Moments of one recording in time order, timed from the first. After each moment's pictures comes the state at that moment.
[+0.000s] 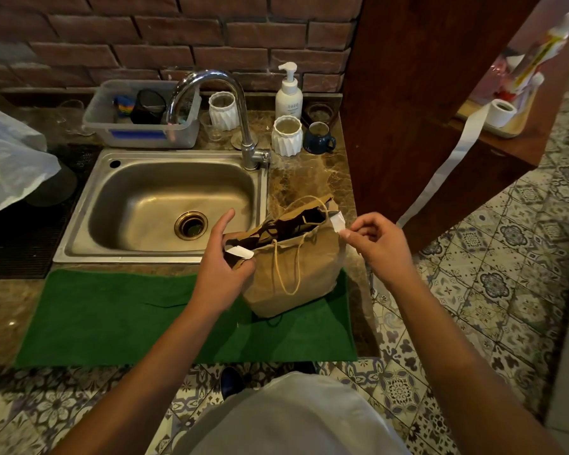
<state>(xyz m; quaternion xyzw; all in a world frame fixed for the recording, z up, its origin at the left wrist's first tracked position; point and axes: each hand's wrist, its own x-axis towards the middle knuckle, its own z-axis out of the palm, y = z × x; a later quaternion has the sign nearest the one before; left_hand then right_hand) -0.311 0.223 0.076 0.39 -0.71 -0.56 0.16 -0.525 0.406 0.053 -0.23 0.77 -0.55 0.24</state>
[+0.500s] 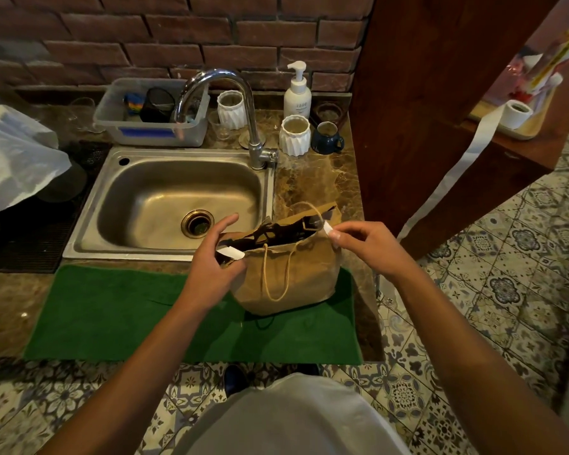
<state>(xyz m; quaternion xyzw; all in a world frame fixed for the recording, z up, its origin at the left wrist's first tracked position) -0.300 0.200 0.067 0.38 -0.73 -0.55 0.16 -0.540 0.385 0.053 -0.32 0.74 -0.47 0.35</state>
